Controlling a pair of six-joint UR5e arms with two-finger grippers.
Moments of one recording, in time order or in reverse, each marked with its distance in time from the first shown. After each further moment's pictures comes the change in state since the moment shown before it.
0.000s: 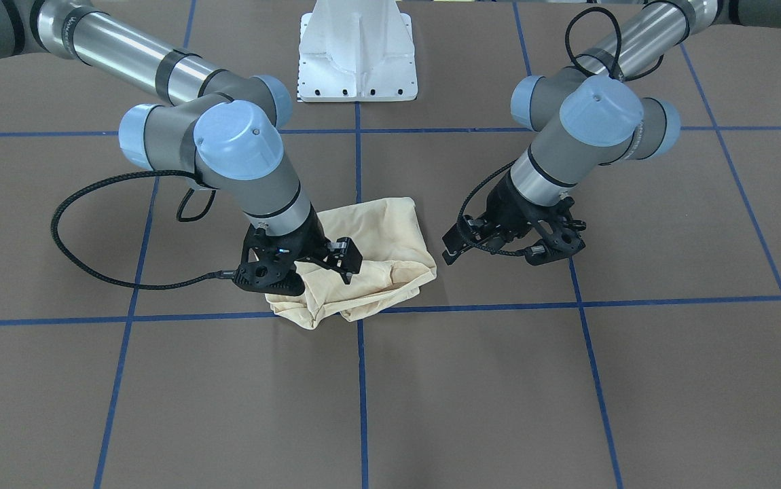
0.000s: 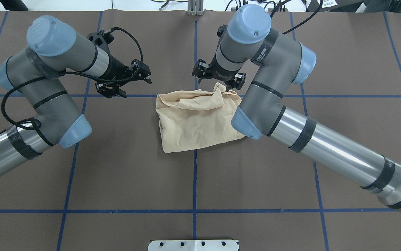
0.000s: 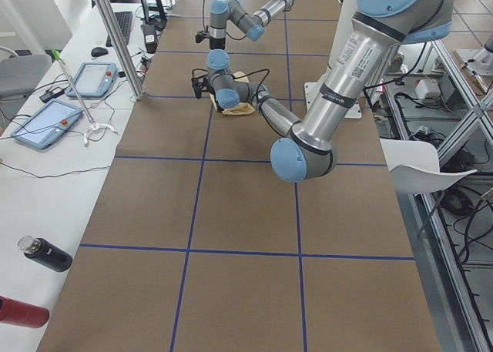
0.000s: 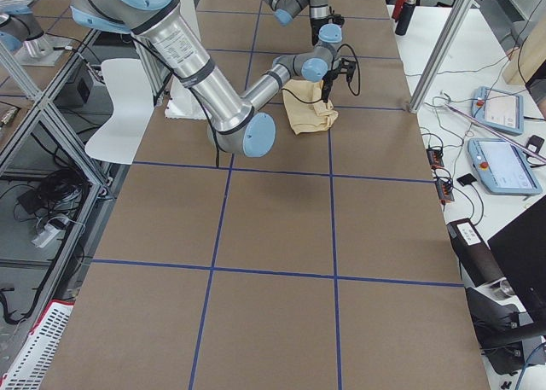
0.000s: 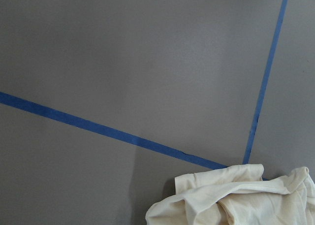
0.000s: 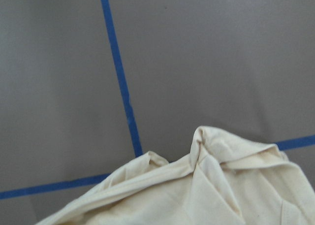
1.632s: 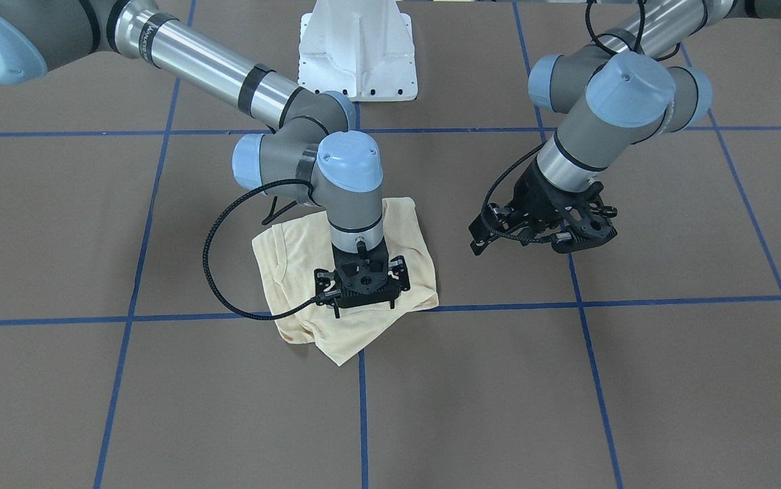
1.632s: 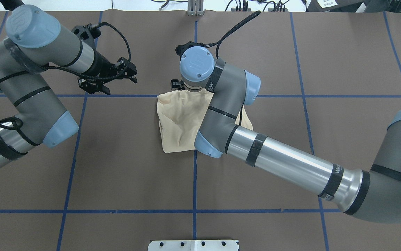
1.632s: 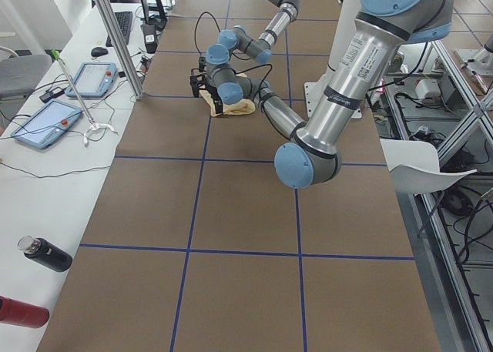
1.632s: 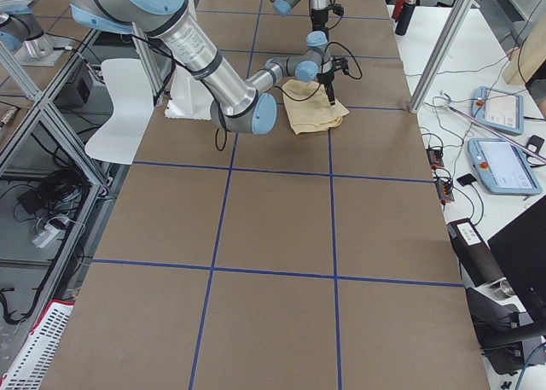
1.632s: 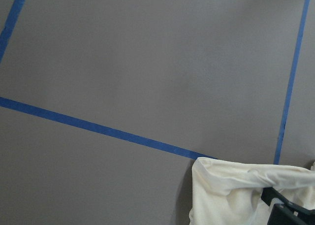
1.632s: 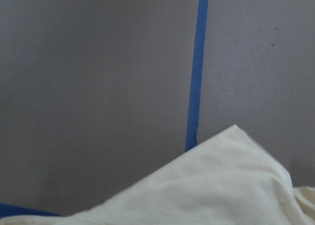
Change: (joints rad) left arm -0.030 0.038 -0.088 0.142 0.000 0.122; right arm -0.101 0.179 -0.350 0.180 -0.350 -0.321
